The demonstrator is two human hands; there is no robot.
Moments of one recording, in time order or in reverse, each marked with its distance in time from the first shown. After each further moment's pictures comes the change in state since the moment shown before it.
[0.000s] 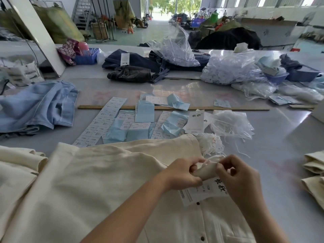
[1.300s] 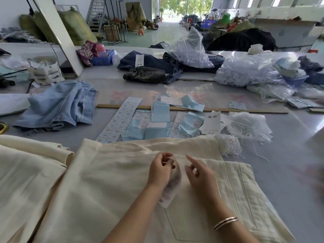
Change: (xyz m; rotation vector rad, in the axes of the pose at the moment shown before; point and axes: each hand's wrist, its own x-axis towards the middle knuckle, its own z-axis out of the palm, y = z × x) left_hand -0.043 -0.070 -0.026 -0.410 0.830 -0.281; right_hand -0.025 -0.008 0.121 0.088 -0.223 -0.130
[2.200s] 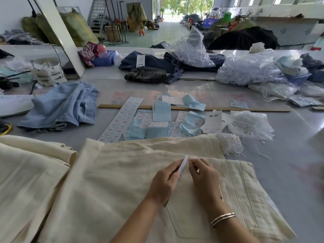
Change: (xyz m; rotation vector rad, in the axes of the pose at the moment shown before) left_hand -0.029 -0.011 -0.015 0.237 -0.347 0.303; right_hand 0.000 0.013 0.008 -0.045 0.045 0.022
